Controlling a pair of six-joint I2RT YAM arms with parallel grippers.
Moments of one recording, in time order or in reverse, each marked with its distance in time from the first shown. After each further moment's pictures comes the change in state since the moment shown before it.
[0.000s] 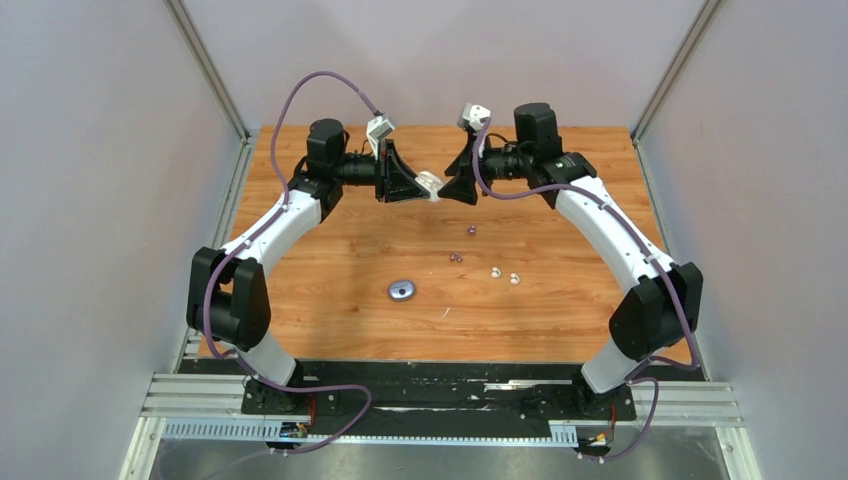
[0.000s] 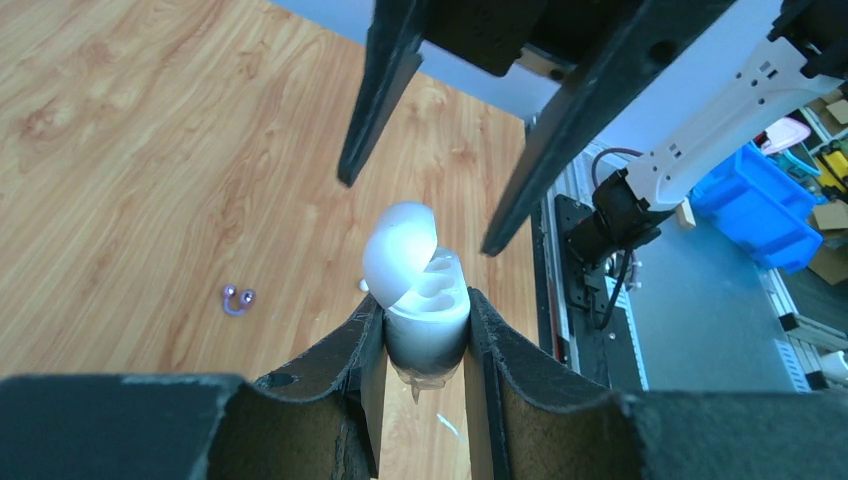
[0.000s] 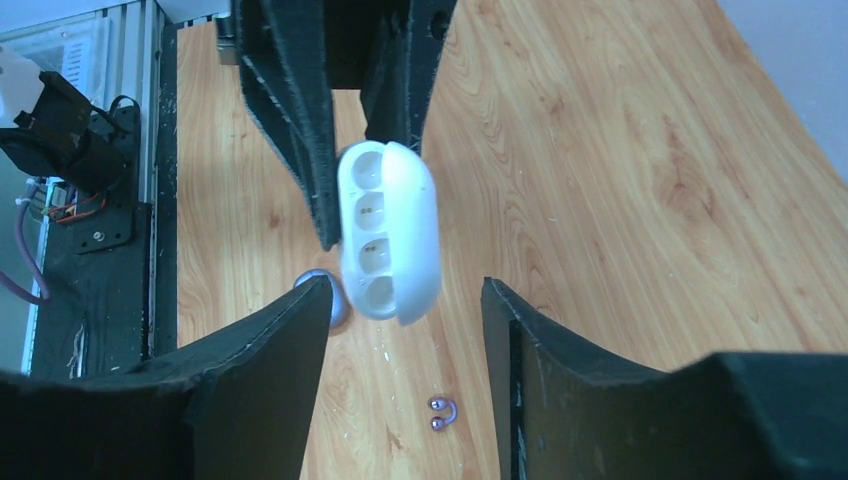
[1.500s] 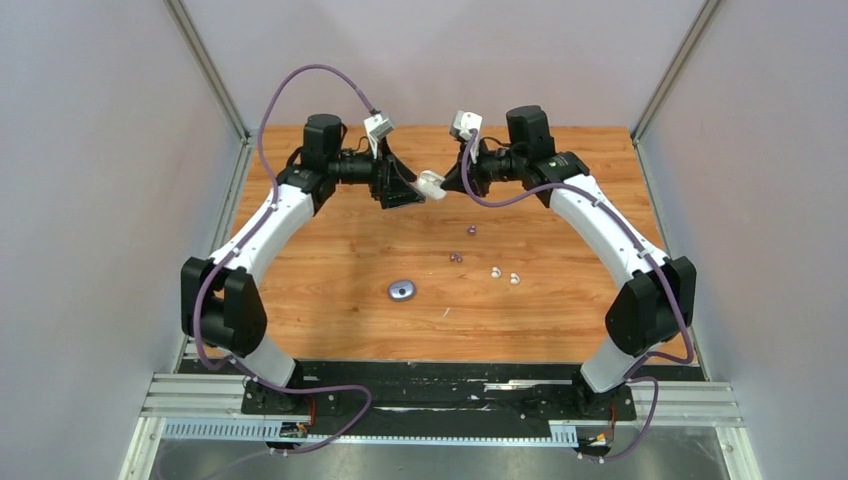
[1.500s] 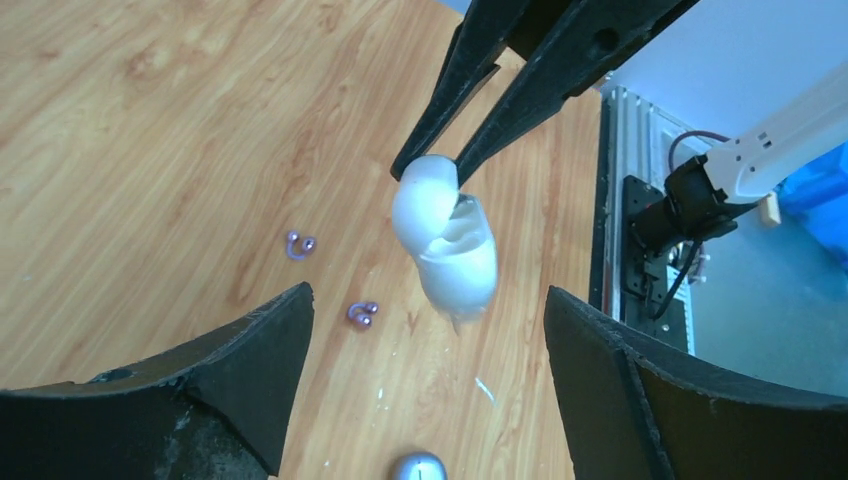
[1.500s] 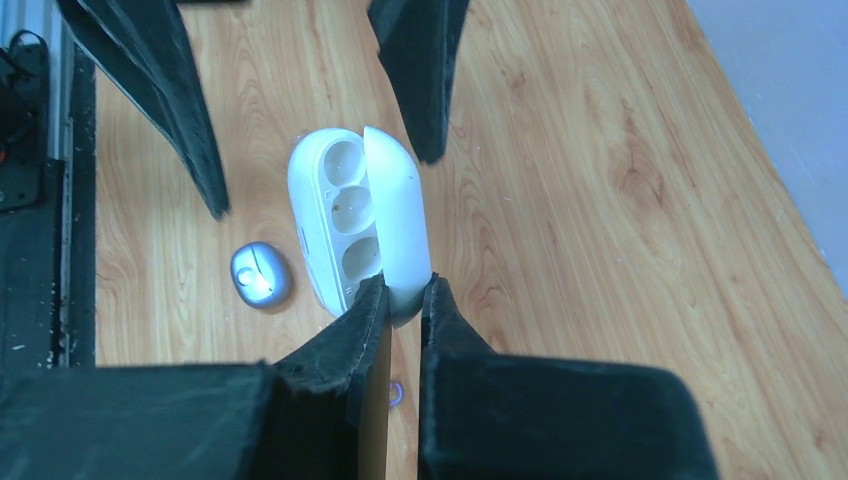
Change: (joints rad) left arm 0.011 -0.018 0.078 -0.304 -0.127 0.207; right arm 0.026 0.060 0.024 -0.031 0.081 -0.138
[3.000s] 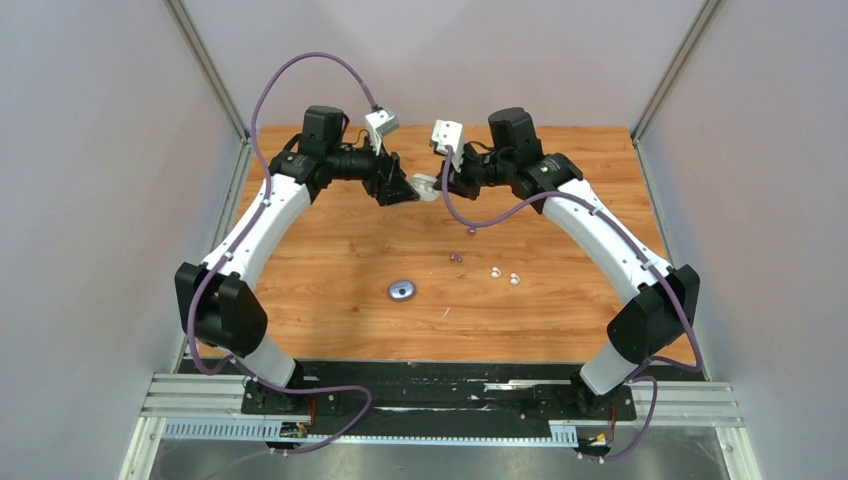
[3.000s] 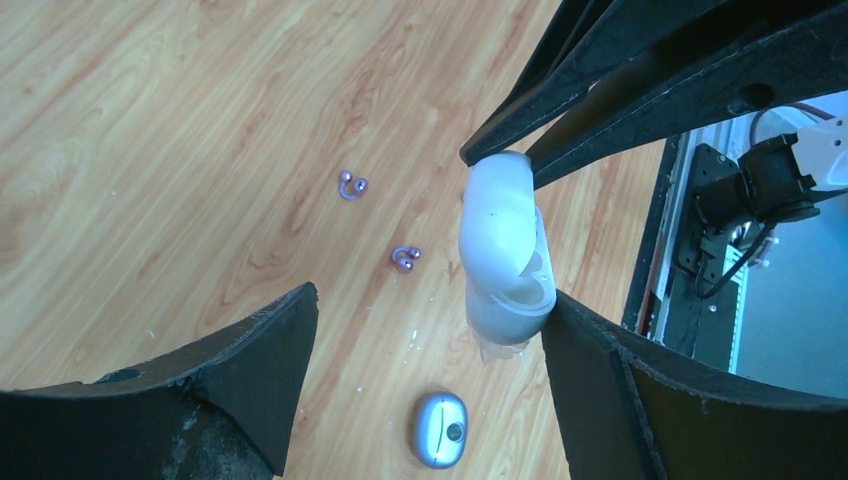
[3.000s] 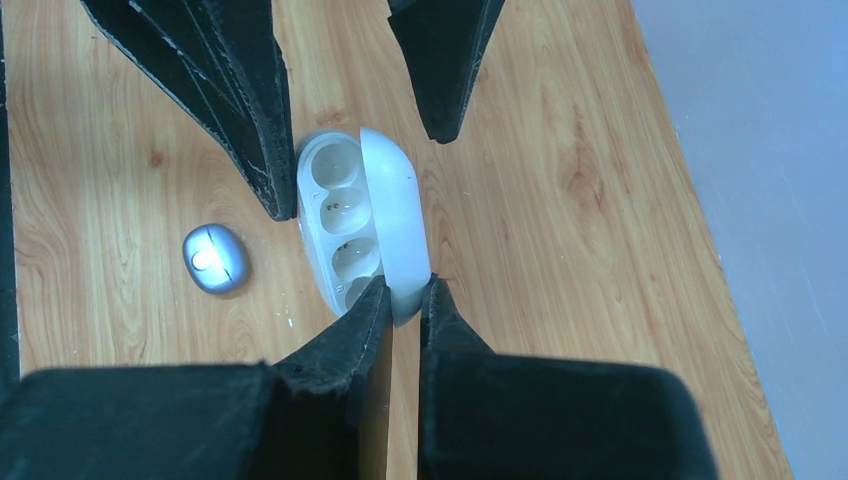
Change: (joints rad) left arm -0.007 -0.020 0.177 -0.422 -0.198 0.207; right arm 0.119 -0.034 0.059 -0.109 0.205 -0.154
